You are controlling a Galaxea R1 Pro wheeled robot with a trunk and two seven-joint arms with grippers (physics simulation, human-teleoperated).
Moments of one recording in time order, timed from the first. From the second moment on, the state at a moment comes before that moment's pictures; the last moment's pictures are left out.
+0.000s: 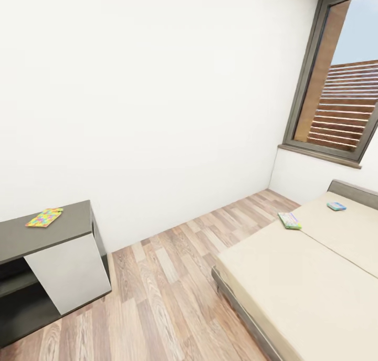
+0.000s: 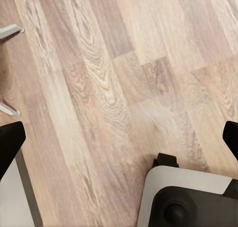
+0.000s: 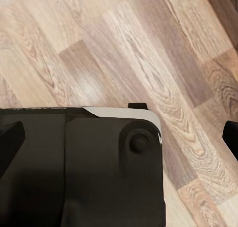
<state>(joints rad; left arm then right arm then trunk) -0.22 0.09 -0.01 -0.15 0.13 -0.18 0.14 -0.08 0.07 0.01 -0.09 0.01 -0.29 -0.08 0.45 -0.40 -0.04</state>
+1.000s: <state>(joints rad) -0.23 0.10 -0.06 -0.23 0.13 -0.06 -0.18 -0.10 0.09 0.00 -0.23 0.01 -0.19 -0.08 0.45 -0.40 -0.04</state>
